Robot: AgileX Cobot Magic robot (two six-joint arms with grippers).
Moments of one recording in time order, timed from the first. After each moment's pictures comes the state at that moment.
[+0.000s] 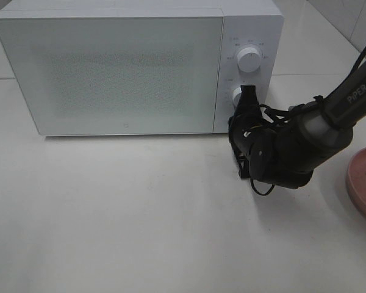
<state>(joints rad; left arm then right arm) -0.01 -0.01 -0.50 -0.14 1.03 0.07 0.55 2.16 -0.88 0.66 -0.92 1.29</state>
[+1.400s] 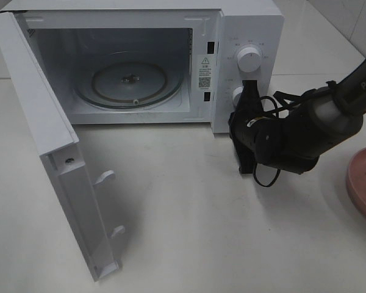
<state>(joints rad) -0.01 -0.01 -0.50 -0.14 1.03 0.07 0.51 2.12 -0.90 0.63 -0.78 1.31</state>
